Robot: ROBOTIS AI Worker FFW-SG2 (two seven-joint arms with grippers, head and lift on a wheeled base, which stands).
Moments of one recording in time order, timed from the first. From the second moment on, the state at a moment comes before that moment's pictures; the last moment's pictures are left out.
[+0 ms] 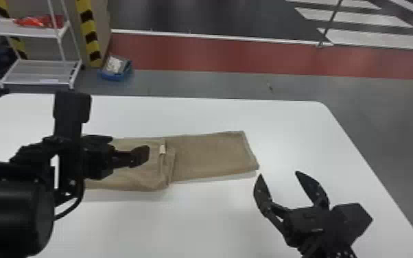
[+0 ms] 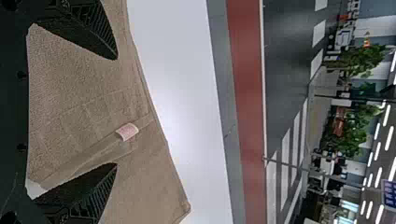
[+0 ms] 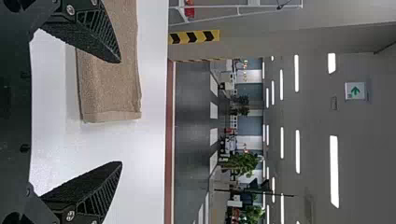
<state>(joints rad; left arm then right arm) -0.01 0.00 -0.06 -2.10 -0.14 1.08 -0.48 0.57 -0.09 -0.02 -2.02 -0.09 -0.03 0.07</state>
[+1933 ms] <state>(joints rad) 0.46 0.00 0.24 -1.86 0.13 -0.09 -0.29 0.27 -0.11 0.21 -1.92 -0.03 0.21 0.08</state>
